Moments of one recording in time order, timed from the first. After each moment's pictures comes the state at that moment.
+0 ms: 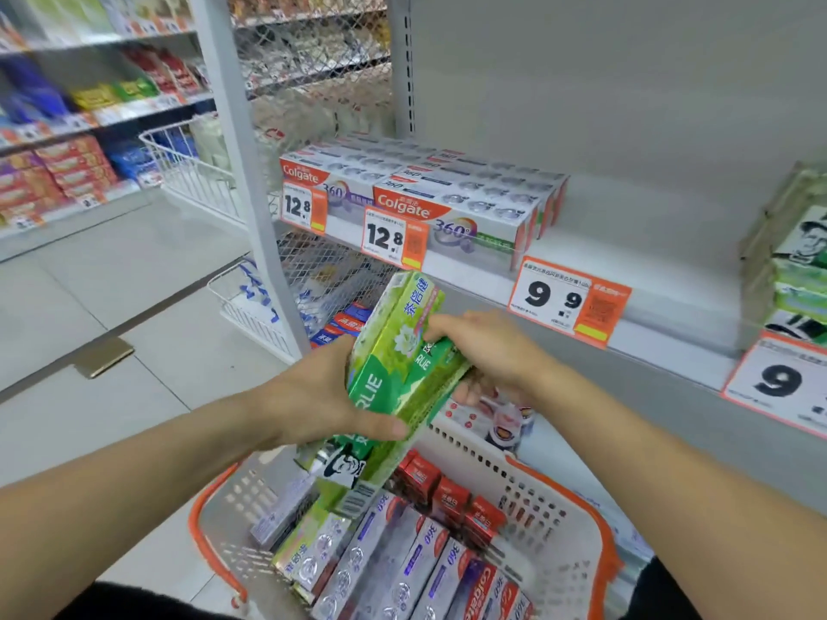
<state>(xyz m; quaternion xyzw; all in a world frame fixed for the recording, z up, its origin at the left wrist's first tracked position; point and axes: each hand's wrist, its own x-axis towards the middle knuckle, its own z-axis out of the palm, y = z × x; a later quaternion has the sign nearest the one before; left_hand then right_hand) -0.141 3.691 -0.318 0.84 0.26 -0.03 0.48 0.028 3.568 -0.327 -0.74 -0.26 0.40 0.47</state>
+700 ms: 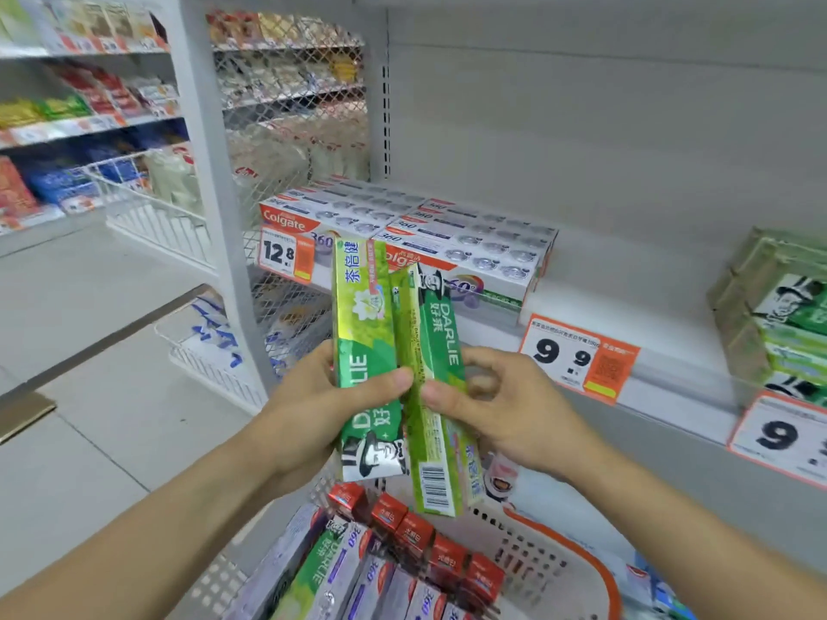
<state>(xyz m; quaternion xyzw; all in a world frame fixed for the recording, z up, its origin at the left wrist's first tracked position) -0.119 3.720 -0.303 0.60 0.20 0.12 0.76 0.001 3.556 -0.296 -0.73 -0.36 0.30 0.50</state>
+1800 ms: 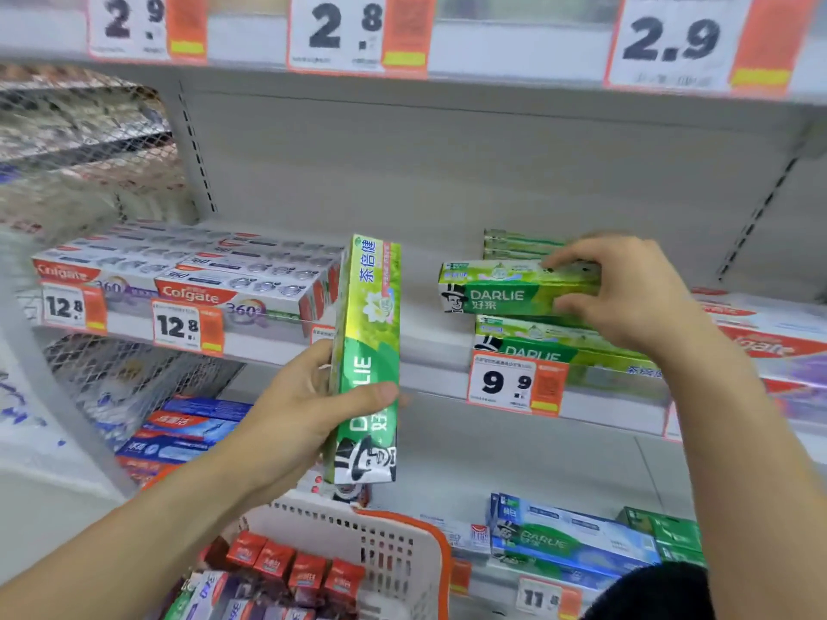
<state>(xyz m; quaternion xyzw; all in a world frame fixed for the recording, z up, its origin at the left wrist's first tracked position) -0.049 3.561 -0.269 0.64 0.08 0.05 0.76 0.122 3.302 -0.198 -0.93 -0.25 -0.17 0.20</state>
